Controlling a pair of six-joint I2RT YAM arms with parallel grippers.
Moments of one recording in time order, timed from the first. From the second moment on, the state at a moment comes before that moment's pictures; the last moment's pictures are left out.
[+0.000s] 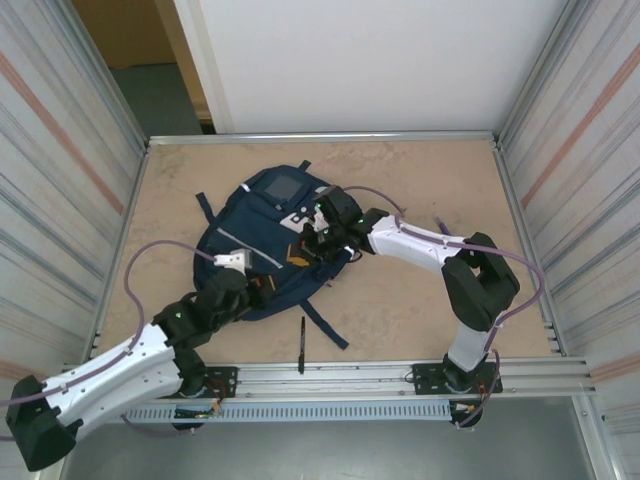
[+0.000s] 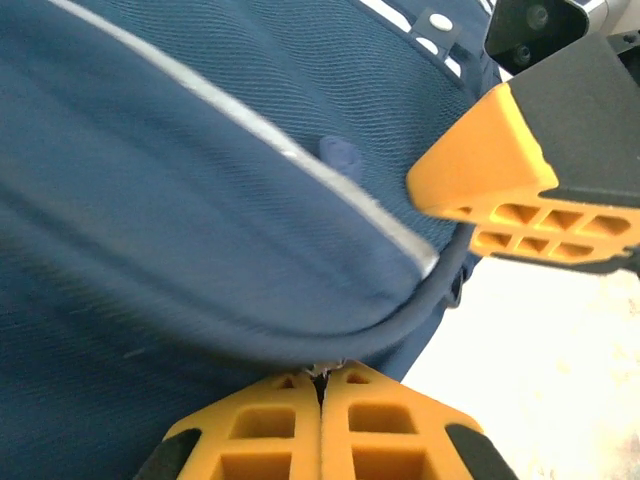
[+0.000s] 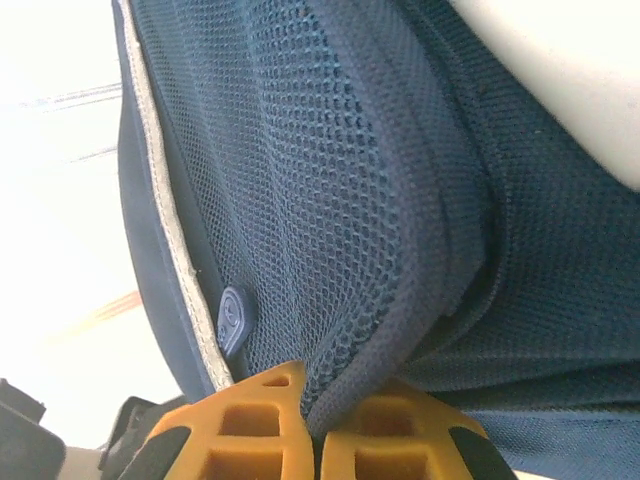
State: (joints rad) left arm -0.83 0.67 0.42 -0.36 -0.20 -0.83; right arm 0.75 1.77 1.25 -0.37 -0.62 1.09
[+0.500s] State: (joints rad) left arm -0.79 0.76 0.42 -0.43 -0.09 -0.63; right arm 0.58 1.79 1.26 -0.48 -0.71 0.96
